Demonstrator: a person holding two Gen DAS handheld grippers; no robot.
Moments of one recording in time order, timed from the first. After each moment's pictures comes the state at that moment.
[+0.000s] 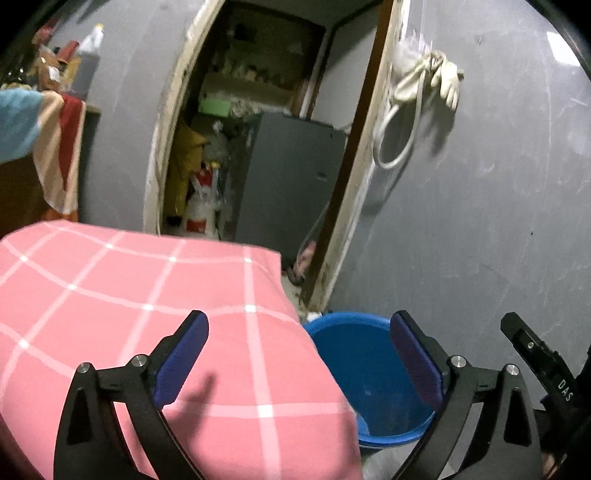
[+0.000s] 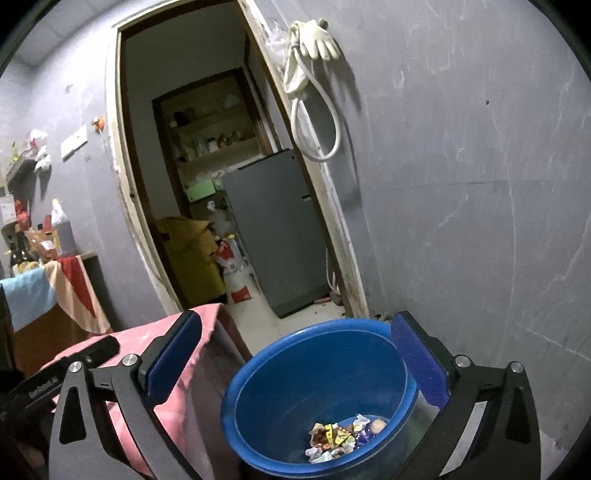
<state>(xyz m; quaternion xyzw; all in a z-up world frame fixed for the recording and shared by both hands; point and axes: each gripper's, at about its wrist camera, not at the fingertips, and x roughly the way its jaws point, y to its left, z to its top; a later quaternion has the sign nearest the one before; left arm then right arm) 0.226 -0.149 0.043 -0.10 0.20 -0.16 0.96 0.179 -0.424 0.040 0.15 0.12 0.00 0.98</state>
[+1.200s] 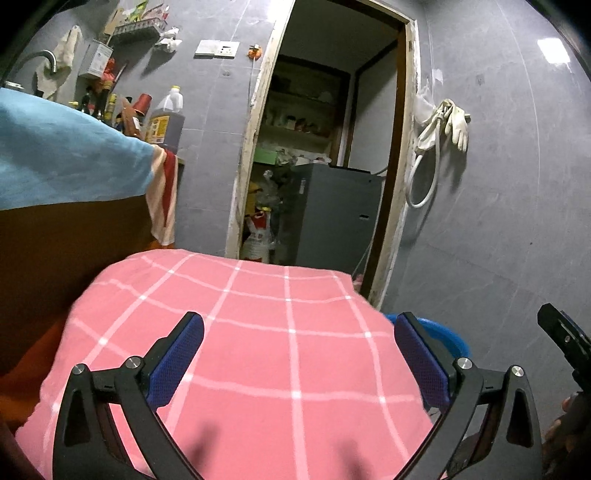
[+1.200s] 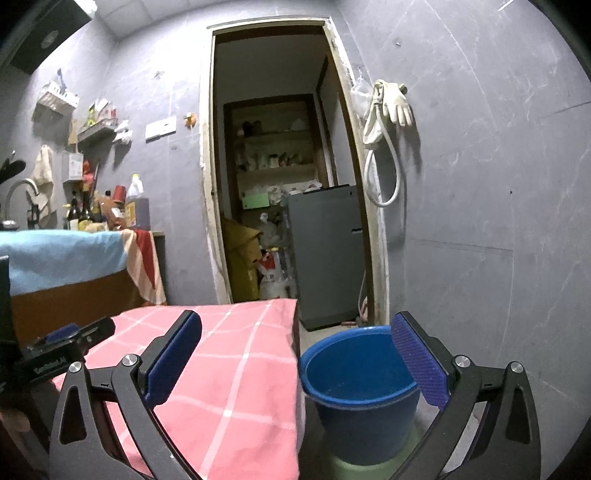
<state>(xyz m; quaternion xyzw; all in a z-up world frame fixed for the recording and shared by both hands) 0.052 -0.051 0.063 -0.07 0.13 -0.07 0.99 0.035 -0.317 0.077 0.04 0.06 0.05 1.00</state>
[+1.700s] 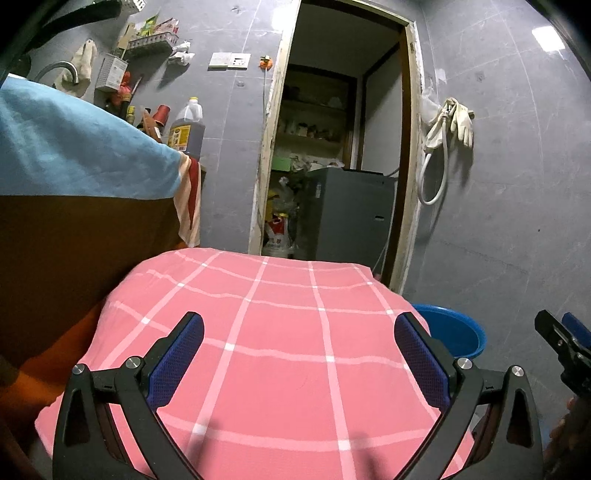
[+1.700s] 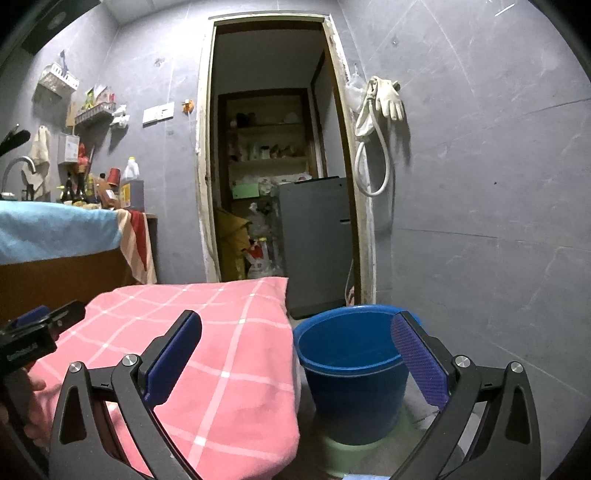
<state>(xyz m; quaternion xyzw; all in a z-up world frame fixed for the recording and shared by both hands) 0.014 -0.037 0.040 -0.05 0.12 -0.04 0.99 0.007 -0.304 0.046 0.03 0.07 0.02 1.00</state>
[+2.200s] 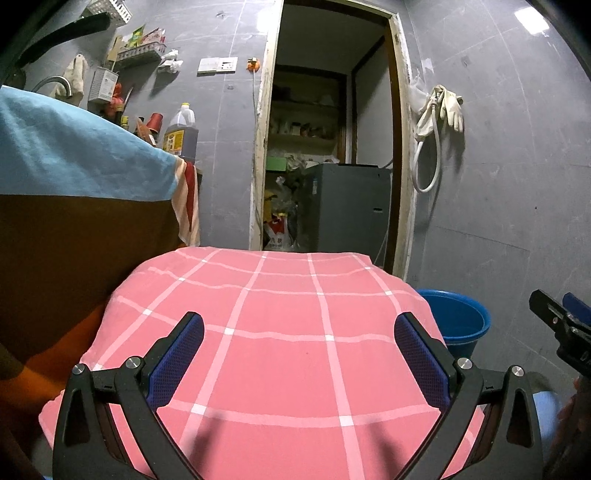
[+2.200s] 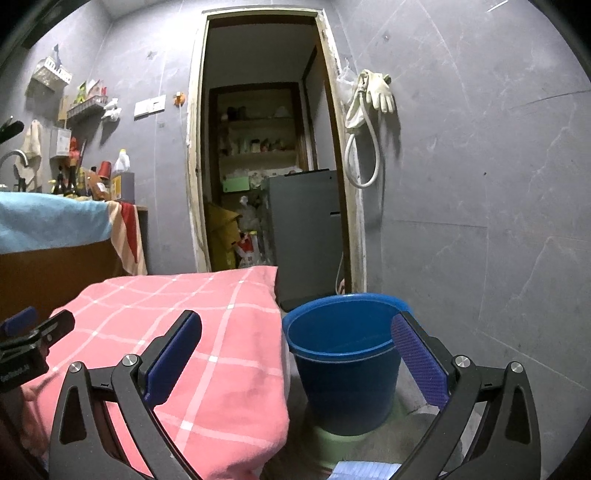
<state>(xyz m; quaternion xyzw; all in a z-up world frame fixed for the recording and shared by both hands) 0.006 -0.046 0.021 -0.02 0.12 -0.04 0.99 0.007 -0.307 0.032 0.03 0.09 0.01 1.00</state>
